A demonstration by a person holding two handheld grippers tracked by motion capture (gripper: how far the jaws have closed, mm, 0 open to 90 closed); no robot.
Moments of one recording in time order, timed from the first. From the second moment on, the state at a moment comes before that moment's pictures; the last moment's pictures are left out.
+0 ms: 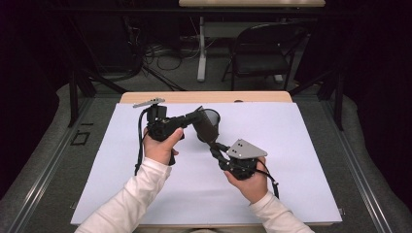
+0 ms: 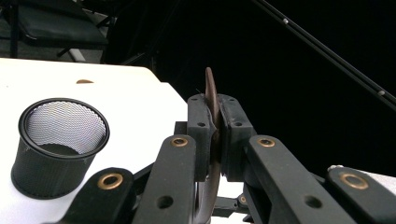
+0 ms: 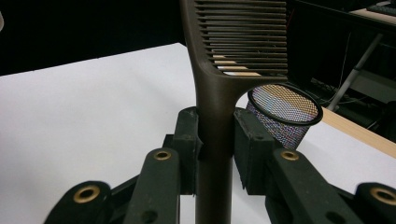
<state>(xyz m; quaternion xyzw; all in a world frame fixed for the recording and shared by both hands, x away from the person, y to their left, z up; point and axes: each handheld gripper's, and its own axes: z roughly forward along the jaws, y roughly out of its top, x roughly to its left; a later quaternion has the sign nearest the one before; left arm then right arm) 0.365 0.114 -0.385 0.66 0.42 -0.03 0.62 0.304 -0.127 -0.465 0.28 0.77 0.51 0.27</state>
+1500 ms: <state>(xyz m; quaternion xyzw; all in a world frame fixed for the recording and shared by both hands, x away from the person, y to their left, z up) 0.375 0.125 -0.383 0.63 0.45 -0.01 0.63 0.311 -0.132 -0.463 0.30 0.75 0.53 0.25</state>
